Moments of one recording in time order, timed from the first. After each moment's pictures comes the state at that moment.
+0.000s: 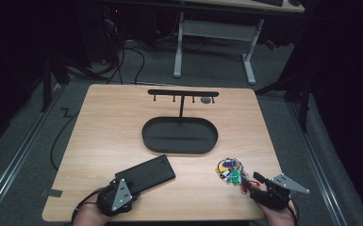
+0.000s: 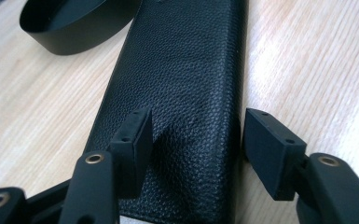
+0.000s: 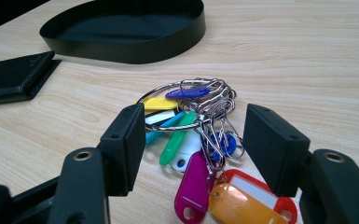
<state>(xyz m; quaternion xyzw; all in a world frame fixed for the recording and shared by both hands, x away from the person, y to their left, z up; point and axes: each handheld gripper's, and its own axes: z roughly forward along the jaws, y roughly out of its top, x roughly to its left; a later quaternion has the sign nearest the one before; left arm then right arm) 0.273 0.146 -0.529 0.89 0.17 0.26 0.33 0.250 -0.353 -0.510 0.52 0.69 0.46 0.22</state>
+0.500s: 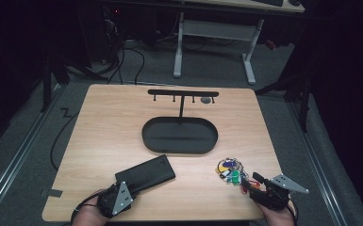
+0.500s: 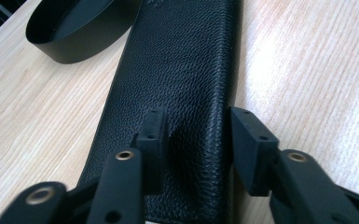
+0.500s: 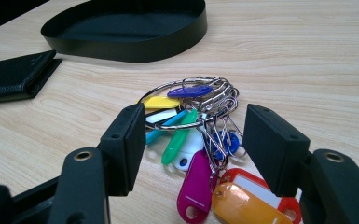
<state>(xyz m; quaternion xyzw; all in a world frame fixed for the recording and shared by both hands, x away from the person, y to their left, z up) 0.271 0.147 -0.528 0.89 0.16 0.27 0.34 0.250 -0.352 -0.511 0.52 0.69 0.46 0.22</state>
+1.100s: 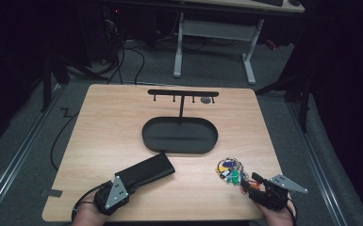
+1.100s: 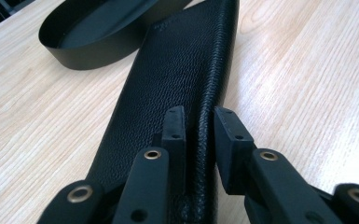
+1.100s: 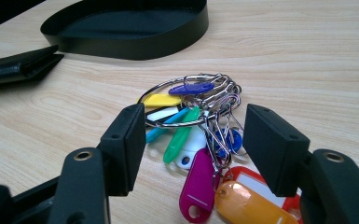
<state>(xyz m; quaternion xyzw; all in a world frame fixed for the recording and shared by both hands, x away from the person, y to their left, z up) 0.276 0.155 -0.513 0.86 0.21 0.23 0.39 0.251 -0.350 -0.513 0.52 0.69 0.46 0.21</state>
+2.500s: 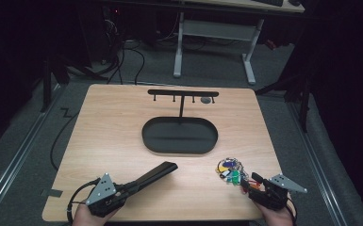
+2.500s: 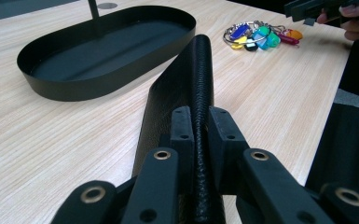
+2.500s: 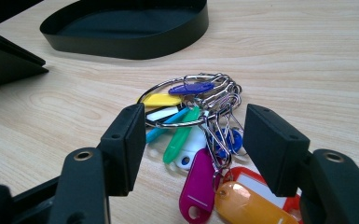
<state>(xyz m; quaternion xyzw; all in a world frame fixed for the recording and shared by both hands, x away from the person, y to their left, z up) 0.265 0.164 -0.481 0.81 0.25 0.14 0.51 0.252 -0.350 -0.513 0.52 0.69 0.45 0.21</state>
